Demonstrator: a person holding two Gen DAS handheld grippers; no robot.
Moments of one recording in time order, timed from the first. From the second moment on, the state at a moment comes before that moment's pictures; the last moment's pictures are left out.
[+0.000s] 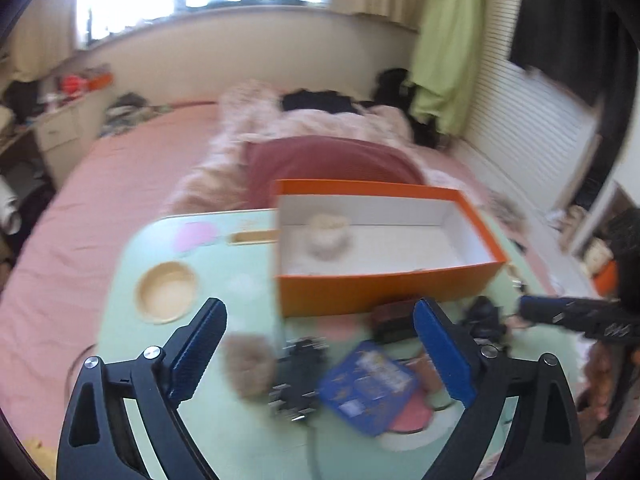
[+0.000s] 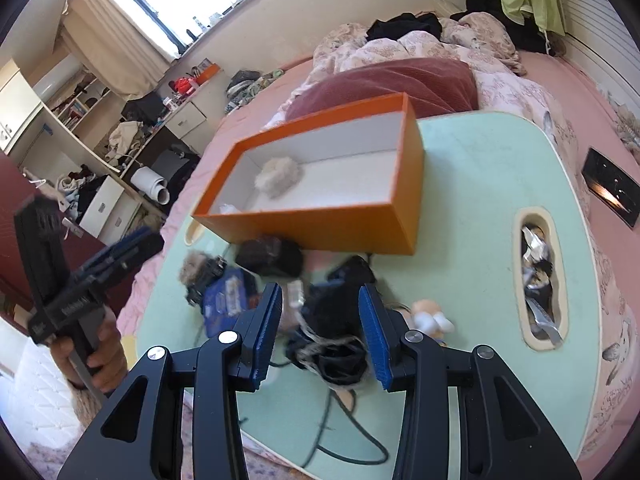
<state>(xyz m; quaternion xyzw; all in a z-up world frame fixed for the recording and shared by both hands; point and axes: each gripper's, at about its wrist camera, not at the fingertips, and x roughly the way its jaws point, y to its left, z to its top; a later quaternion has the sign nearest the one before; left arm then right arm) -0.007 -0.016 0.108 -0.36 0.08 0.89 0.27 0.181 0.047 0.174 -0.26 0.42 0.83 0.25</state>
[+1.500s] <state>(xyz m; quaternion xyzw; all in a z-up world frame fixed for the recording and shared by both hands) -0.020 -0.036 0.123 -0.36 0.08 0.89 0.25 0.118 -0.007 0.192 -0.40 0.31 0.84 0.19</state>
